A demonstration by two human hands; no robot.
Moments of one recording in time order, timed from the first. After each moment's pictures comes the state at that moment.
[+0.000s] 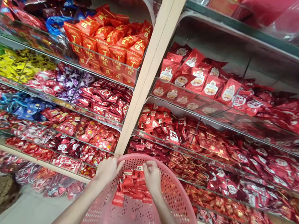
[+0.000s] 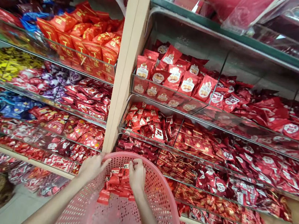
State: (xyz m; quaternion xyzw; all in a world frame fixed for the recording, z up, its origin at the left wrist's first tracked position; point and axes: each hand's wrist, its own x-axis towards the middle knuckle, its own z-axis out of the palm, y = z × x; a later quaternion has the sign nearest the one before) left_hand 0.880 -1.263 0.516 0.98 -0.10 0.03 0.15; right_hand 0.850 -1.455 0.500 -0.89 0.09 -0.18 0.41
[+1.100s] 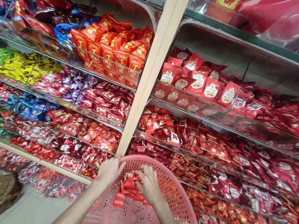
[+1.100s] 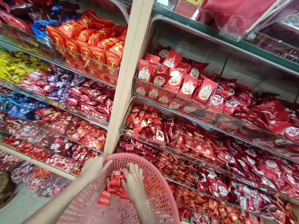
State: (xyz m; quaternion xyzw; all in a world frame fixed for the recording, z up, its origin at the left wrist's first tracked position) left_hand 0.877 -1.265 0.519 0.98 -0.10 0.03 0.14; right_hand 0.821 -1.452 0.517 -0.97 -0.16 -0.09 0.13
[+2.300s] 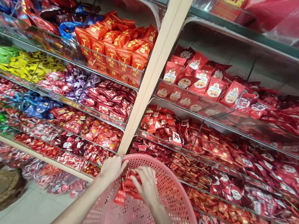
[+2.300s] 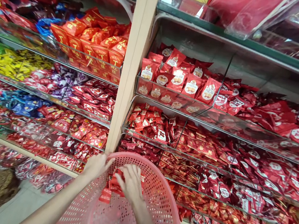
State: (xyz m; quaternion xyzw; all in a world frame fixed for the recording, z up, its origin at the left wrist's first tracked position) left_hand 0.875 -1.268 0.527 0.98 -0.10 0.02 0.15; right_hand 0.822 -1.443 0.500 -0.94 -0.20 -0.21 0.19
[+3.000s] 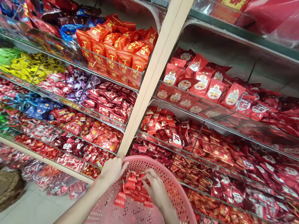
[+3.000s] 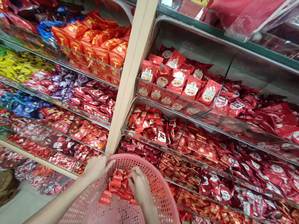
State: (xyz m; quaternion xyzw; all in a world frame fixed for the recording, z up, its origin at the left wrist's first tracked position) left_hand 0.875 -1.270 0.527 0.98 -0.10 0.01 0.16; right_hand 0.821 -1.472 0.513 -0.95 -0.16 -0.09 0.27
